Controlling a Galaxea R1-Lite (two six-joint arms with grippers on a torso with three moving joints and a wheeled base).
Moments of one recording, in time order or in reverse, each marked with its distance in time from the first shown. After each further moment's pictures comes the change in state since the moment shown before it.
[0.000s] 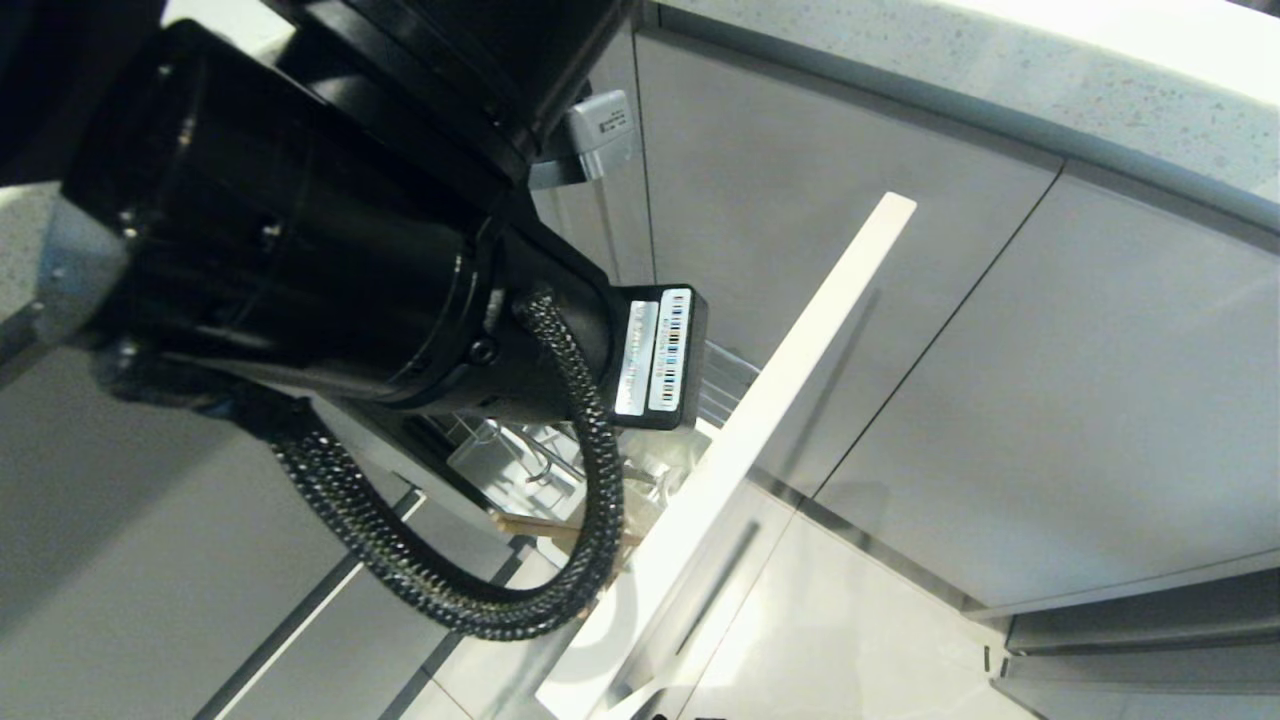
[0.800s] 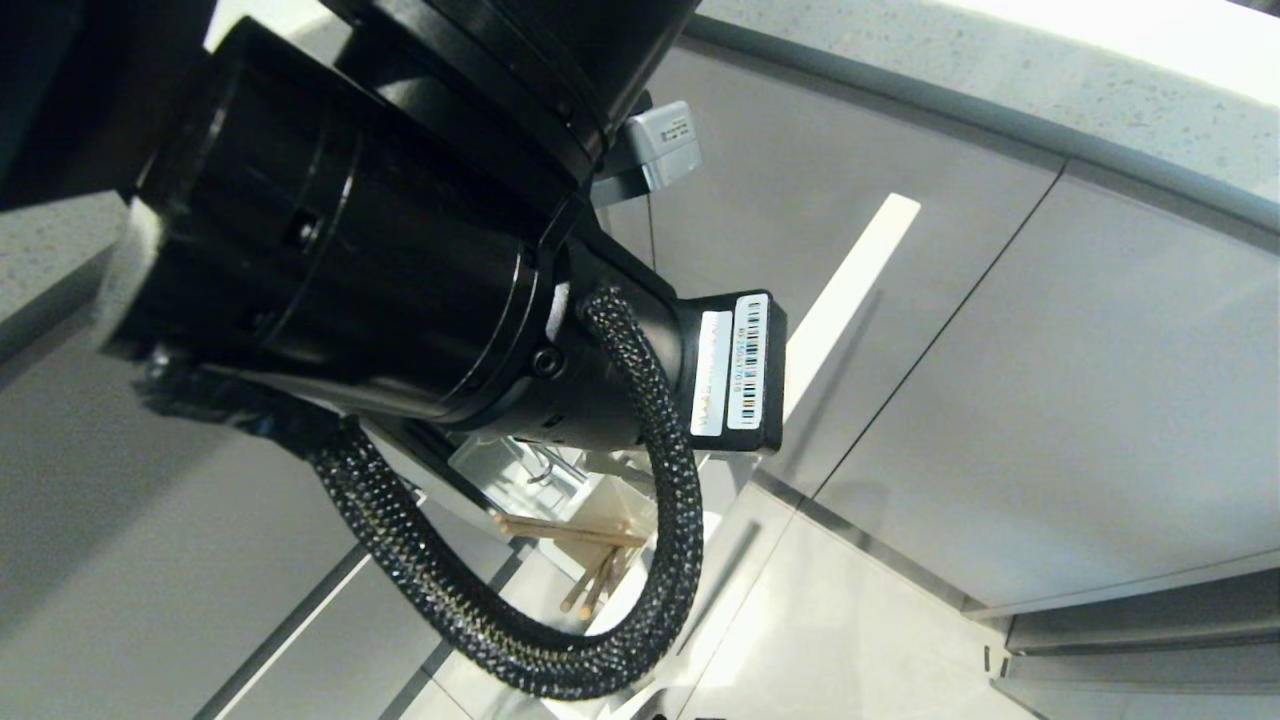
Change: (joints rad) left arm -0.050 0.022 -0.015 -0.038 -0.130 -0.056; right arm 0.000 0.000 0.000 0.000 0.000 0.000
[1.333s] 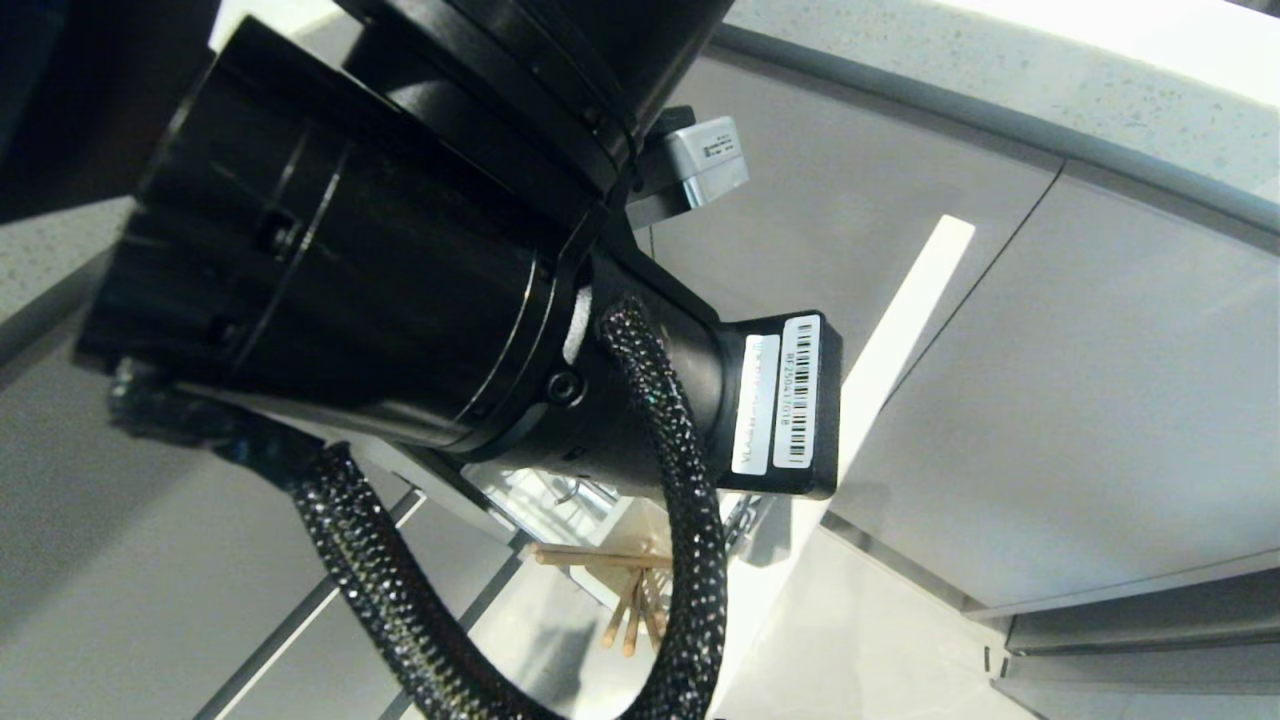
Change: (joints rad) left arm -0.023 0.006 0.000 -0.007 -0.115 -0.016; right arm 0.000 0.000 0.000 0.000 0.000 0.000
